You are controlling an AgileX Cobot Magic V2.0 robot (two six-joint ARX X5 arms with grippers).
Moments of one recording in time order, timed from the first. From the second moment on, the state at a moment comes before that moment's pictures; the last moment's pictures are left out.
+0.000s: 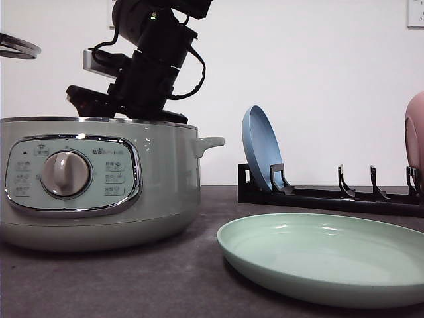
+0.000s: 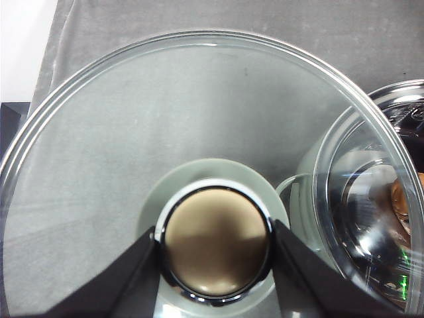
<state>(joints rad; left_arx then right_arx) 0.03 1.22 1.58 -1.18 -0.11 0.05 0.82 2.24 2.01 -0.75 -0.13 0.03</state>
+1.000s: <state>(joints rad) 0.03 1.22 1.58 -1.17 -0.09 0.05 0.80 1.94 2.05 -0.88 -0.10 0.00</state>
